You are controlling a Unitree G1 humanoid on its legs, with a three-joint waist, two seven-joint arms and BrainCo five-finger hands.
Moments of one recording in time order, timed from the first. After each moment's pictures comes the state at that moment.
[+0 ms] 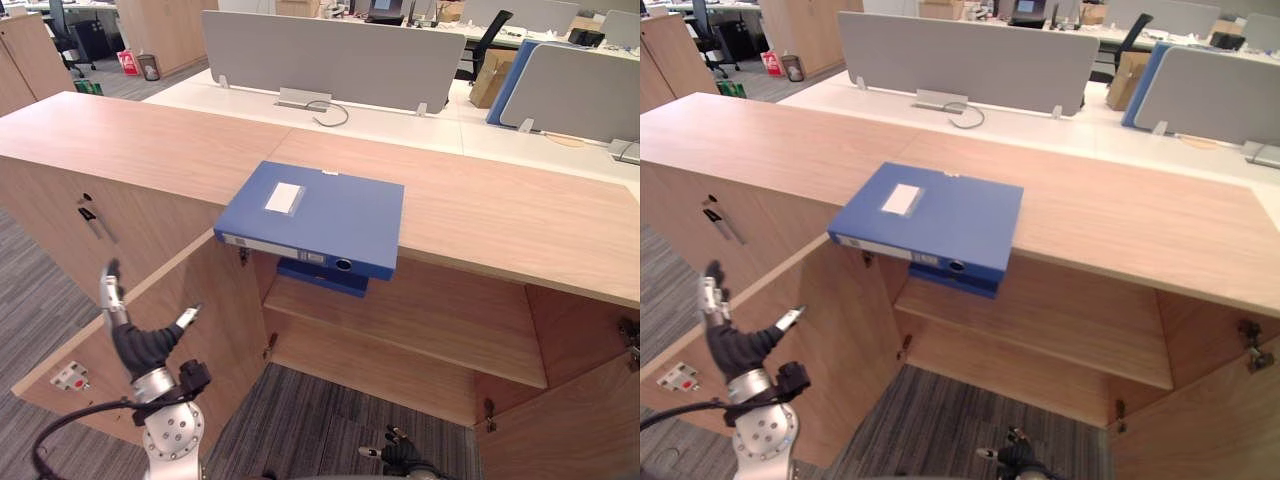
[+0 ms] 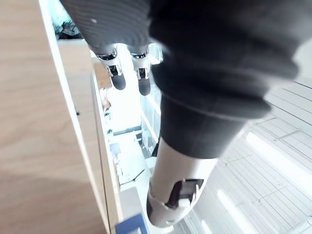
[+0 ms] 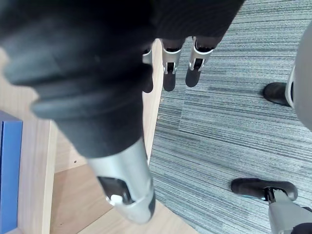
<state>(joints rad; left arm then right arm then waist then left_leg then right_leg) 0.36 -0.06 0.14 -0.48 0.43 -0.18 0.52 0.08 0.06 -0.05 1.03 -0.01 -0.04 -0.07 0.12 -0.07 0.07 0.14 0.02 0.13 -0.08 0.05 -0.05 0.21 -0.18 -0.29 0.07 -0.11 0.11</state>
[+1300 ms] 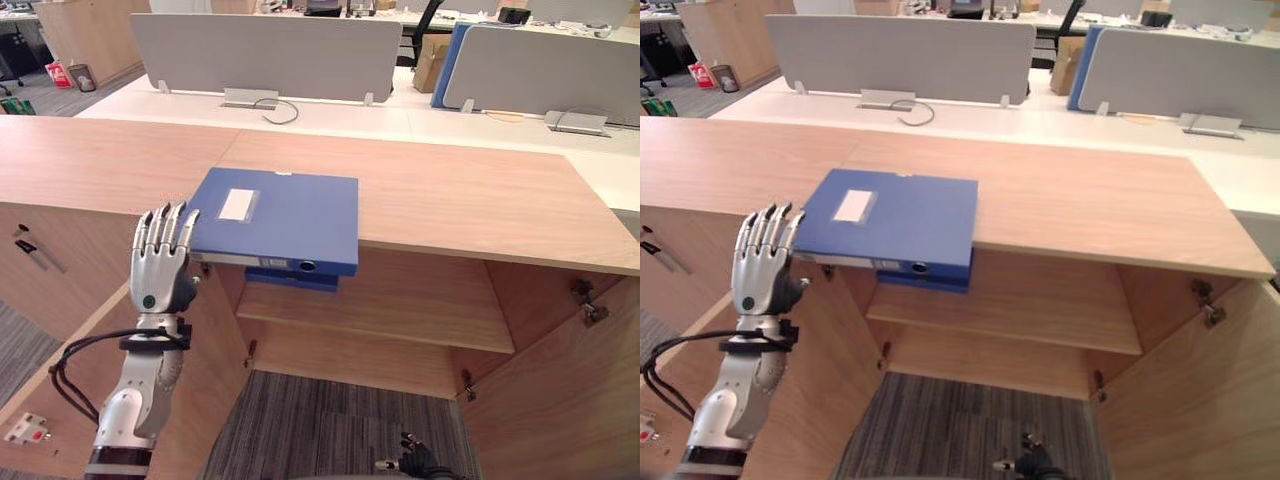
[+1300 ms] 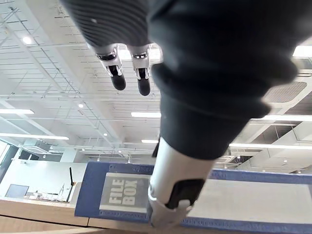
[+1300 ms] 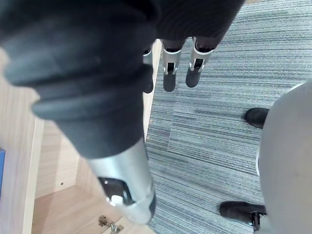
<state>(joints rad) 0.02 0.42 0.05 -0.11 1.07 -0.08 0.54 0.08 -0.06 -0.01 1.10 -0.08 -0.09 -0.03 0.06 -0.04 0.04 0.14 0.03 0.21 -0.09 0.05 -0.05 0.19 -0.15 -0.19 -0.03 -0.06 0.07</state>
